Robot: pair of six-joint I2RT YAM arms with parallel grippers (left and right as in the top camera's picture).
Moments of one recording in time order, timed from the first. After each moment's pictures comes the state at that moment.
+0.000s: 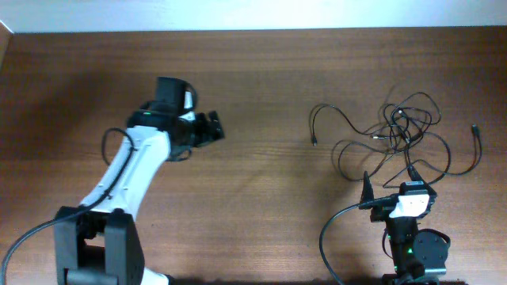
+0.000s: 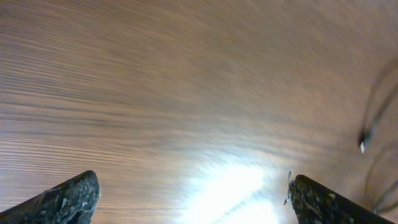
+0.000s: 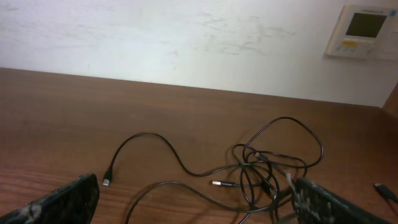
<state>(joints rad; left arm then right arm) -0.16 1.66 1.19 -0.71 0.20 -0.45 0.02 0.01 0.01 -0.08 -0.02 -0.08</state>
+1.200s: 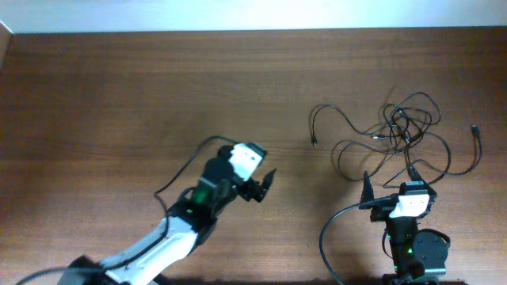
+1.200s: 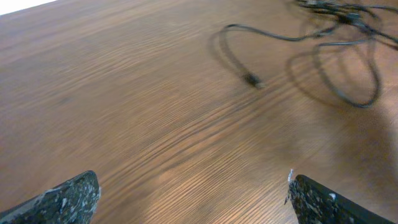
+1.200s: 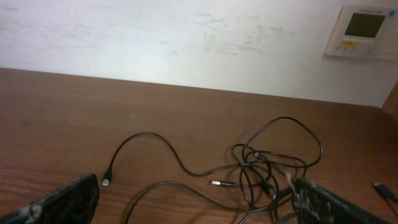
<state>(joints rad) -0.55 1.33 0.42 0.41 0.08 0.06 0.01 0.01 0.01 -0.08 -0.02 -0.08</state>
